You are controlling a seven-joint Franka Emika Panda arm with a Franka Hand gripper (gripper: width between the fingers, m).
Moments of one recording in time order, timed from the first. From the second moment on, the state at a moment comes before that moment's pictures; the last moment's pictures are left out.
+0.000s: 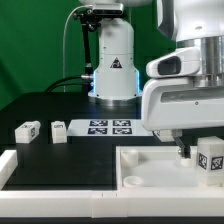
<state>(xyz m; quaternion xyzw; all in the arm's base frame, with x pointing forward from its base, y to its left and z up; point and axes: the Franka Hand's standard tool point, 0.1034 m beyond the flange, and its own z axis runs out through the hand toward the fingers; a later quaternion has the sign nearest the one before) 0.624 0.123 0.070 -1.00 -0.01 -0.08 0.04</state>
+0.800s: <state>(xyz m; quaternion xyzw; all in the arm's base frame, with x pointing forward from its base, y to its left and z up) 0.625 0.121 0.069 -0.98 -0.19 -0.08 0.01</state>
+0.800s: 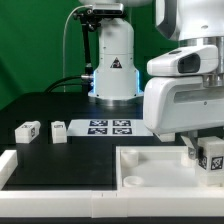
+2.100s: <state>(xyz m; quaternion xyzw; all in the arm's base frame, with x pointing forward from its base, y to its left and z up) 0.621 0.121 0.068 -0.86 0.49 -0.07 0.05</state>
